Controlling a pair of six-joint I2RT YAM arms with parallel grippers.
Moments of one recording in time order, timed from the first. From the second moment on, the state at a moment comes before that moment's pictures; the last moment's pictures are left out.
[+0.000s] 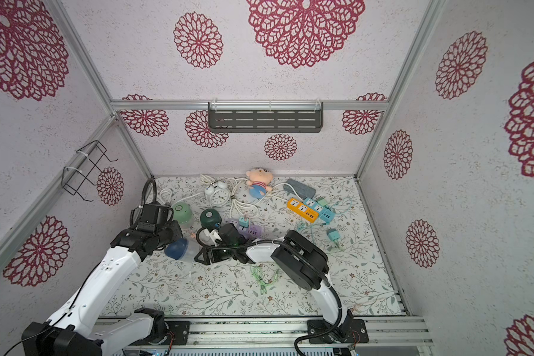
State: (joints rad) left arm -0.24 1.12 0.98 -0.77 -0.25 -0.54; right arm 0.99 2.09 1.24 0.27 -0.53 0.70
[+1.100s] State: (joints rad) left arm -0.40 1.17 1.10 -1.08 -0.40 -0.62; right arm 0.95 2.18 1.30 0.29 -0.58 0.72
